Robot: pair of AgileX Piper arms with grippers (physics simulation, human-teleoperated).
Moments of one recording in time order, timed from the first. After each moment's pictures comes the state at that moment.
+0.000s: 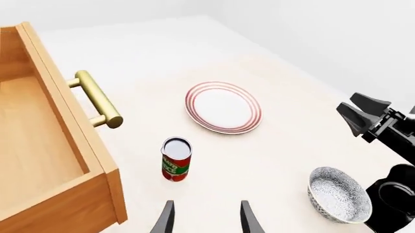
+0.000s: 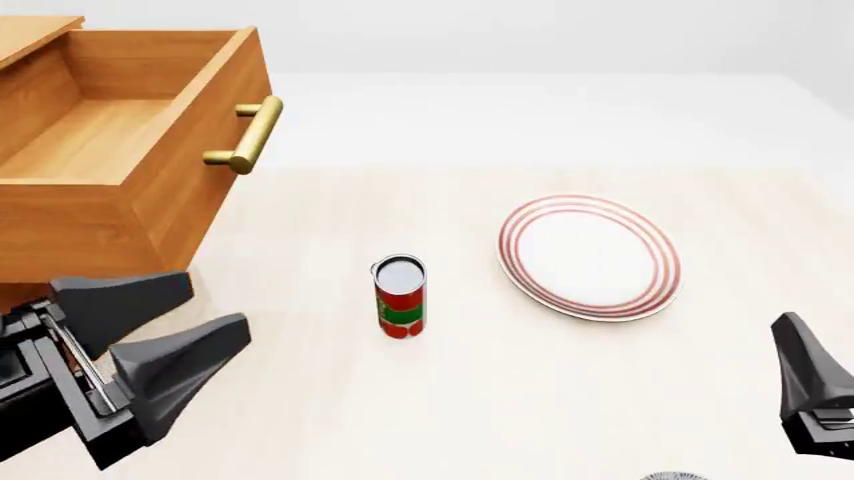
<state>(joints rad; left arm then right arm) -0.73 0.47 -0.39 0.21 -0.16 0.00 0.01 -0.01 0.00 0.00</state>
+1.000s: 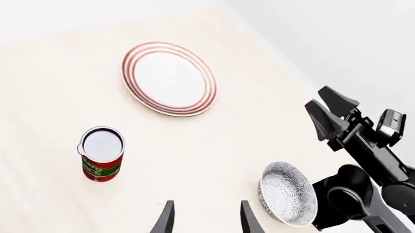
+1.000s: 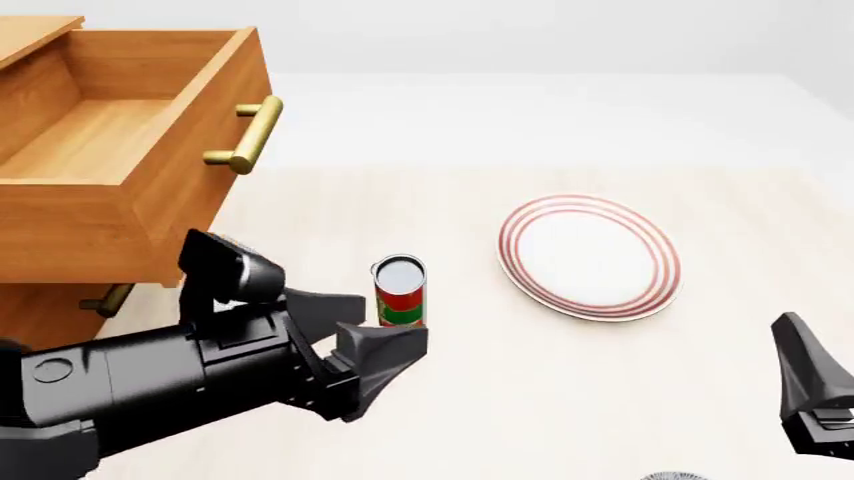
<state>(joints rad) -0.96 1.02 -0.51 -0.05 -0.41 0.00 0.01 -0.01 0.00 0.00</state>
